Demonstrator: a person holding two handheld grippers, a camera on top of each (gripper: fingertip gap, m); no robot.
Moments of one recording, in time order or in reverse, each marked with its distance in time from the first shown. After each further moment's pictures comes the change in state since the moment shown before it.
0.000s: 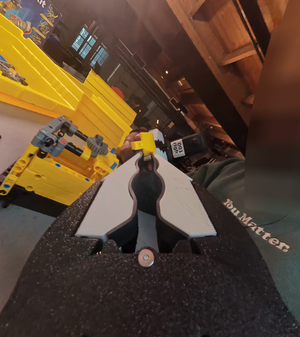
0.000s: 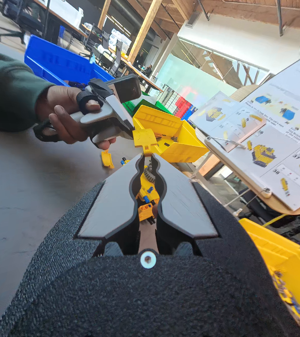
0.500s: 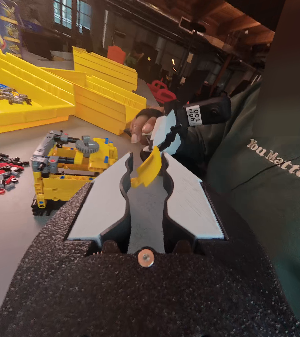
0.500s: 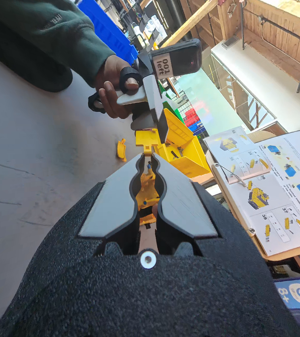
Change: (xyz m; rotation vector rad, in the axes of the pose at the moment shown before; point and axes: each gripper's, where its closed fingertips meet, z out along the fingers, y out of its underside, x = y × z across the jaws) left arm 0.015 0.020 -0.011 -0.282 -0.049 0.445; right arm -0.048 -0.006 0.001 -0.021 -0.125 -0.347
